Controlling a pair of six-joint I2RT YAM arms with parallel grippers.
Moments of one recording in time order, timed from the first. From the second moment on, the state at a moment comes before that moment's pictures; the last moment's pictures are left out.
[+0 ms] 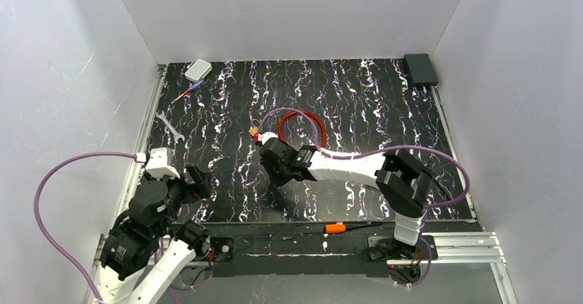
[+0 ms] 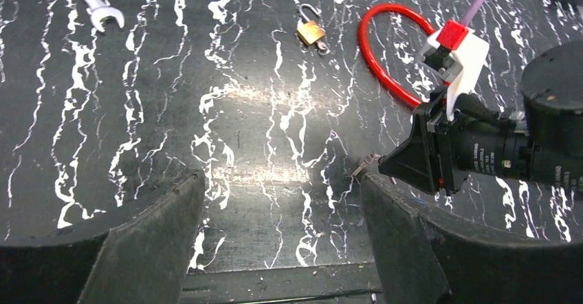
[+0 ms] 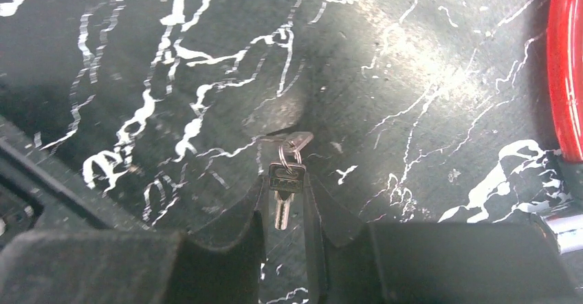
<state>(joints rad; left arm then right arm) -0.50 0.24 0.85 -1.01 -0.35 -0.42 1.13 1.83 1.27 -0.39 0.12 0.43</state>
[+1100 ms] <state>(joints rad) -0.50 0.25 0.50 -0.26 0.75 0.23 0.81 1.50 1.12 -0.15 -1.03 0.46</state>
